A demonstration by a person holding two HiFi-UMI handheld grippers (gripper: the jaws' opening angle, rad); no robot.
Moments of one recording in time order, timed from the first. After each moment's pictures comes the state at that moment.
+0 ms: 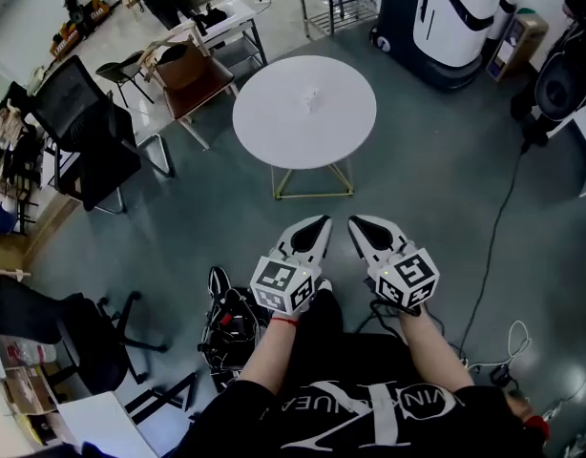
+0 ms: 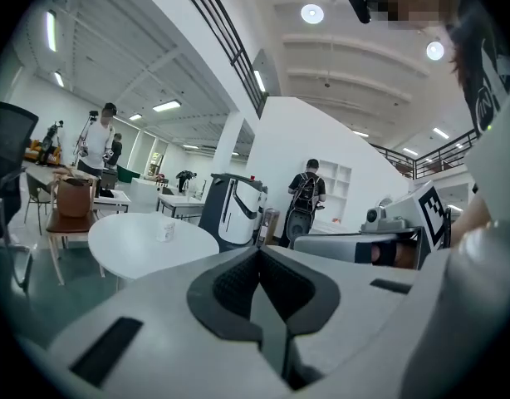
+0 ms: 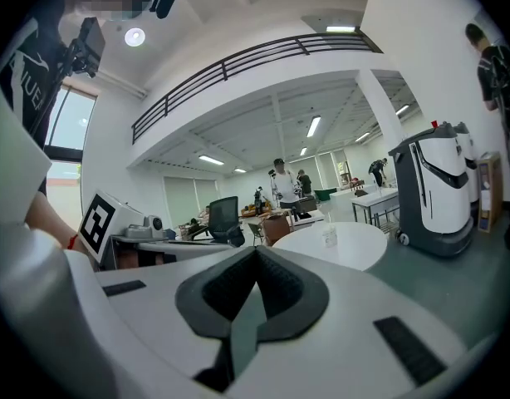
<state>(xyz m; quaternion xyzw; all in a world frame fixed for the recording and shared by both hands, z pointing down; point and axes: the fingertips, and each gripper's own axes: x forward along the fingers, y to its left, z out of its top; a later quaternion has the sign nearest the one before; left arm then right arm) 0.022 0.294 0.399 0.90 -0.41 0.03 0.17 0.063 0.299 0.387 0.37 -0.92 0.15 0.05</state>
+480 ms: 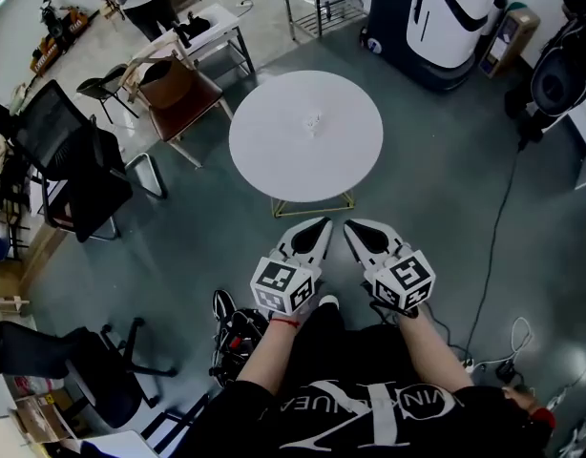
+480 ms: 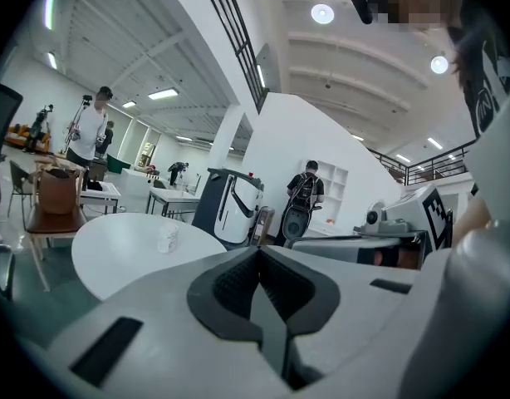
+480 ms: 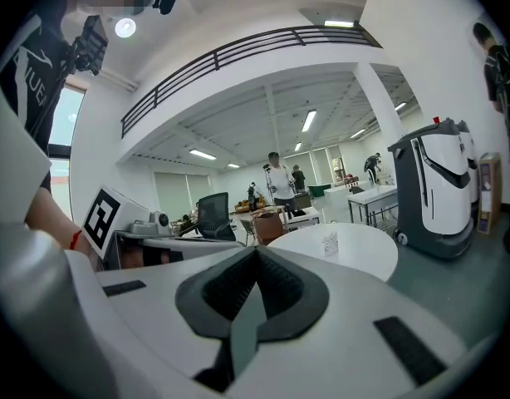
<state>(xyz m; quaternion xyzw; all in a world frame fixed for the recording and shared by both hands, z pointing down) -0.013 0.187 0.409 0.91 -0.37 0.03 0.19 0.017 0.198 0.398 0.39 -0.91 0.16 0.06</state>
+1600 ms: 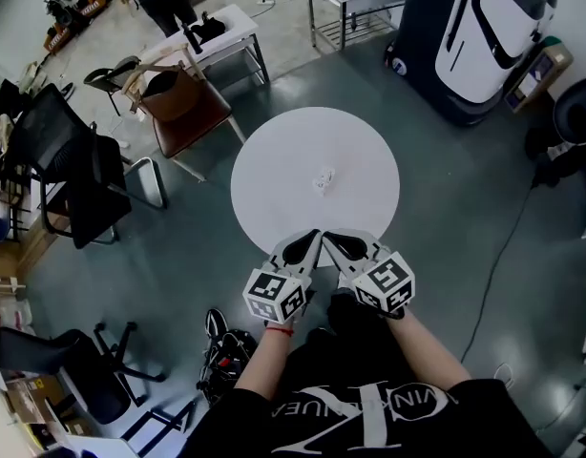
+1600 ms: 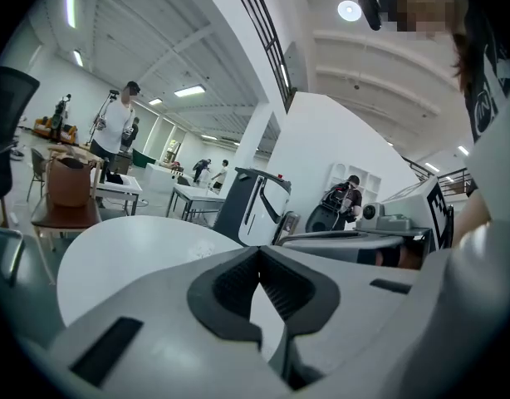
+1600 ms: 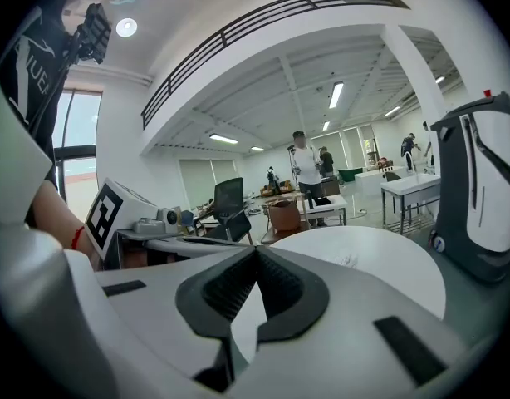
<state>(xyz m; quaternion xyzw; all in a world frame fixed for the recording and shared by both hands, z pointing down) -0.018 0.005 0.437 0.87 -0.44 0.02 0.24 -0.009 0.014 0.424 0.27 -0.94 0.17 0.12</state>
